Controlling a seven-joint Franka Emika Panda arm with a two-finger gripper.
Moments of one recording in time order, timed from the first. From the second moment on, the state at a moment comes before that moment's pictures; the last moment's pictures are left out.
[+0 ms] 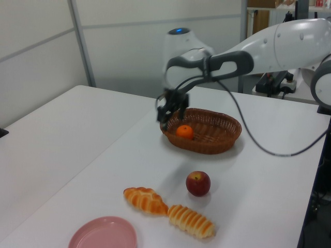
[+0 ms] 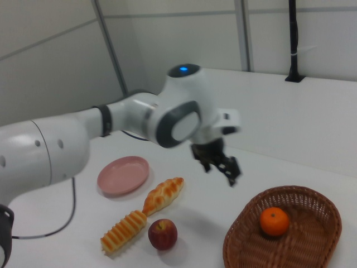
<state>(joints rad) -0.13 0.37 0.06 -1.53 -0.03 2.05 0.04</state>
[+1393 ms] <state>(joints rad) 0.20 0.53 0.06 -1.61 -0.11 2.06 0.22</state>
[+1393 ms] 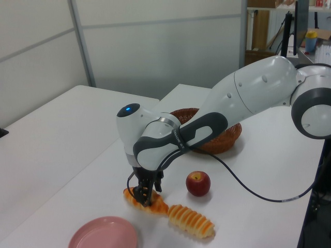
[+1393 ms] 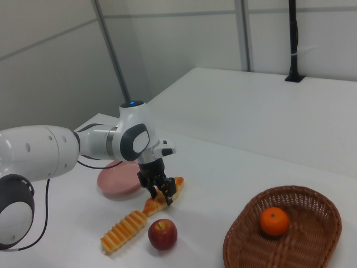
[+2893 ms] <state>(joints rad) 0.53 0.41 0.07 -1.56 -0.12 2.10 0.55</state>
